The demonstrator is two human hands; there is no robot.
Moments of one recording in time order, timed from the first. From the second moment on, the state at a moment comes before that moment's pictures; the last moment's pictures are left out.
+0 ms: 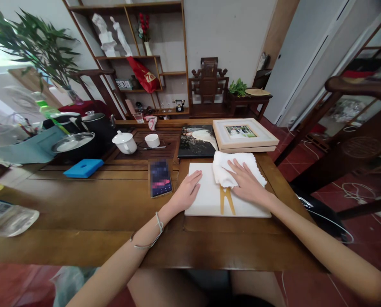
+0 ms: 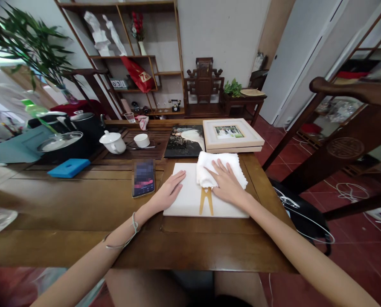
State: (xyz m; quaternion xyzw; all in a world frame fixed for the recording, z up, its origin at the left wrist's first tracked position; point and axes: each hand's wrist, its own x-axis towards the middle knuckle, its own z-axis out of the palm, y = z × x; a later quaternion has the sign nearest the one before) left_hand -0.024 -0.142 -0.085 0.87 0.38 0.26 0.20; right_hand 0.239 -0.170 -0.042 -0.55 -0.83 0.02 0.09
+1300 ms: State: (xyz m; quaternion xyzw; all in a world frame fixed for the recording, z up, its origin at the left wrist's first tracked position) left_hand -0.024 -0.145 -0.078 0.87 0.39 0.24 0.20; right_hand 0.271 -0.270 -0.026 -0.48 -0.87 0.04 0.03
